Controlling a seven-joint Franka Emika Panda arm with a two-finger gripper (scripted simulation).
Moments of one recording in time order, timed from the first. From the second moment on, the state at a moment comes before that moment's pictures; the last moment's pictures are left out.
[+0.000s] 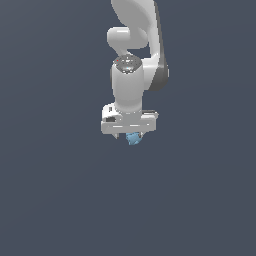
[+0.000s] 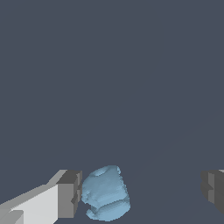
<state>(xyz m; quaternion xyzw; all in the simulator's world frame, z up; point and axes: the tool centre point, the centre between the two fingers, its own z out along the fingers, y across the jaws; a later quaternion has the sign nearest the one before) 0.000 0.004 0.174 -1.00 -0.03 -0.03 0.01</state>
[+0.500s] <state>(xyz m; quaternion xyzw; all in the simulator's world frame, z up) -0.055 0.021 0.119 -0.99 -0.14 -0.01 0.00</state>
